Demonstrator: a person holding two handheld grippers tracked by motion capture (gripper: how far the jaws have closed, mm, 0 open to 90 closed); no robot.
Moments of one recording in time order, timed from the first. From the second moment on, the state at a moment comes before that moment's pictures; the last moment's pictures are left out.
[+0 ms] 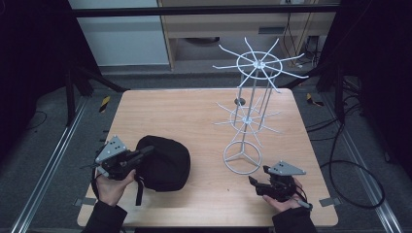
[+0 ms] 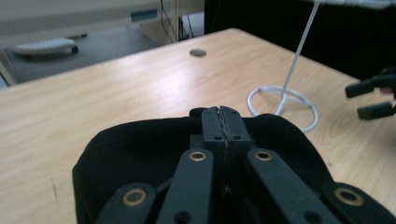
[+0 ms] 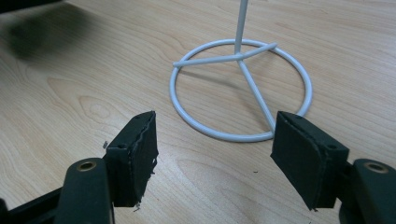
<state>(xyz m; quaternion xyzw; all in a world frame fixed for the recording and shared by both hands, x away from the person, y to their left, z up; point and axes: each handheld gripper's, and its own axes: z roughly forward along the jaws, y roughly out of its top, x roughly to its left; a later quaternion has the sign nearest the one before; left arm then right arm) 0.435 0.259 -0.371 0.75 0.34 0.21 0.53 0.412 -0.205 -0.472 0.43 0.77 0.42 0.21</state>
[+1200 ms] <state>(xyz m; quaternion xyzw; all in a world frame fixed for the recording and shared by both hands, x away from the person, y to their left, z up) 0.439 0.227 -0.164 0.60 0.27 0.31 0.69 0.415 -0.211 -0.475 0.43 0.77 0.42 0.21</state>
